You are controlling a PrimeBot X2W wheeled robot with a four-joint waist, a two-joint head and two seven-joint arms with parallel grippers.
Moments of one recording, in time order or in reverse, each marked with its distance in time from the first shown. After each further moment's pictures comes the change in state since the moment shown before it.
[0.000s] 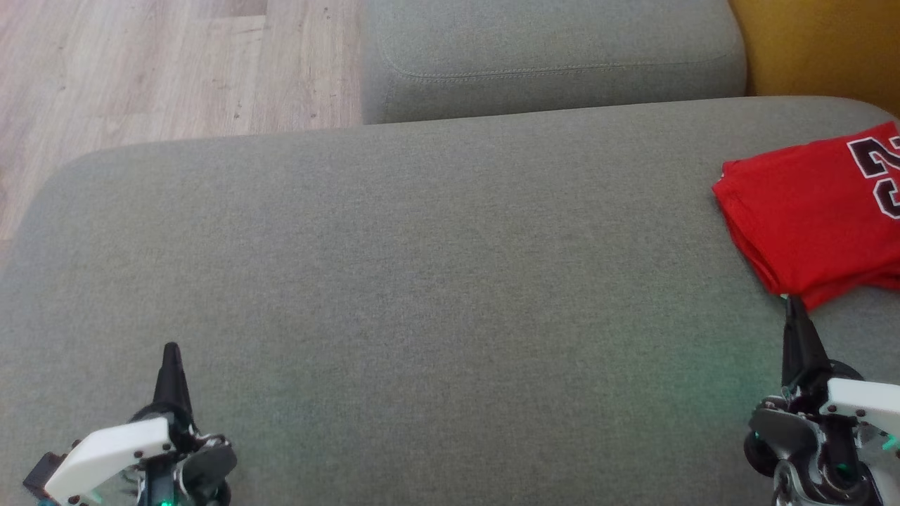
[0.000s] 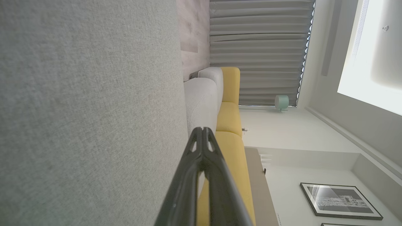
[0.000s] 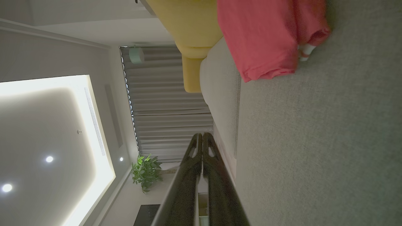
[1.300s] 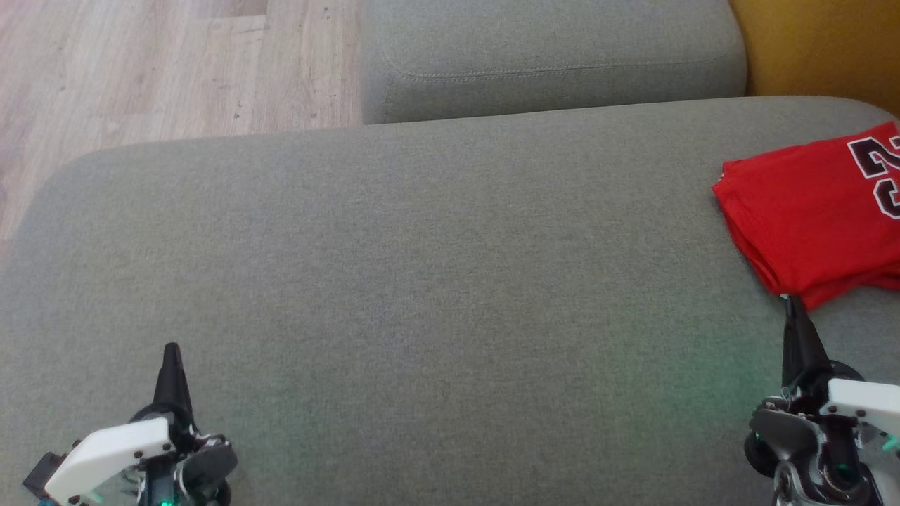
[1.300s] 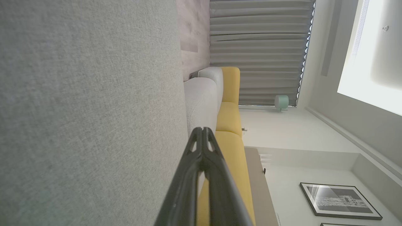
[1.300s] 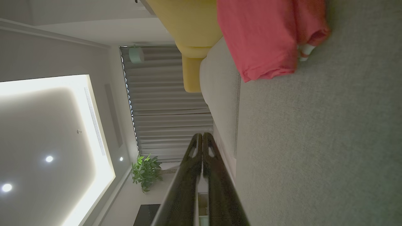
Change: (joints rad) left arm 0.000 -0.003 0.004 0.000 0.001 0.000 0.005; right arm 0.000 0.005 -0.009 0.000 -0.007 0.000 0.009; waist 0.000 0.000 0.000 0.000
